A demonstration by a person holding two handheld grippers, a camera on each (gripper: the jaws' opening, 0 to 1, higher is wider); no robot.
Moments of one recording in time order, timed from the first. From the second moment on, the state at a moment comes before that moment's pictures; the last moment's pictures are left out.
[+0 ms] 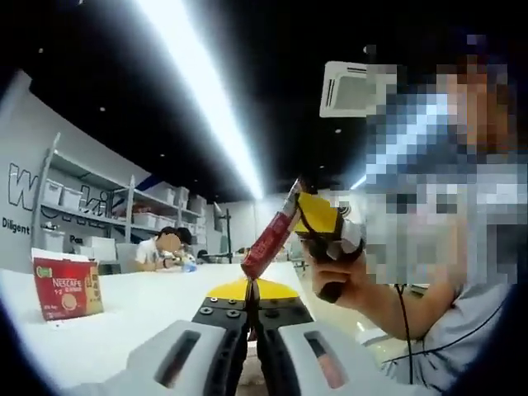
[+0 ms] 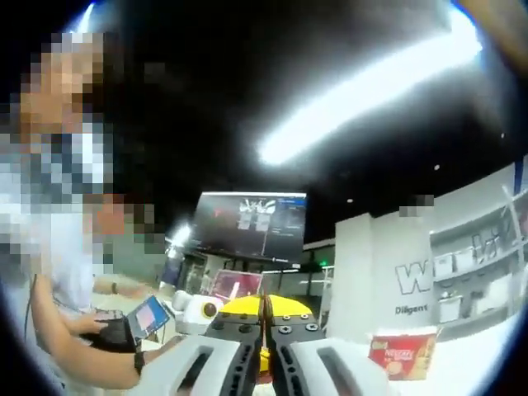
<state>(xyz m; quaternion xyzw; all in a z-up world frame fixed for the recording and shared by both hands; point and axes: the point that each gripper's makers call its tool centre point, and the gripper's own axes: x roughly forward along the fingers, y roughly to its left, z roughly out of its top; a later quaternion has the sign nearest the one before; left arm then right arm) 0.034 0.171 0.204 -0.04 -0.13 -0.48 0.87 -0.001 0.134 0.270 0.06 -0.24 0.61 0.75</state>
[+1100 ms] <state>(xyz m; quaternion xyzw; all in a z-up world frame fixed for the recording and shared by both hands) 0.031 0.171 0.204 -0.07 -0.12 -0.50 0.85 0.003 0.130 0.271 0.06 -0.26 0.58 0.77</state>
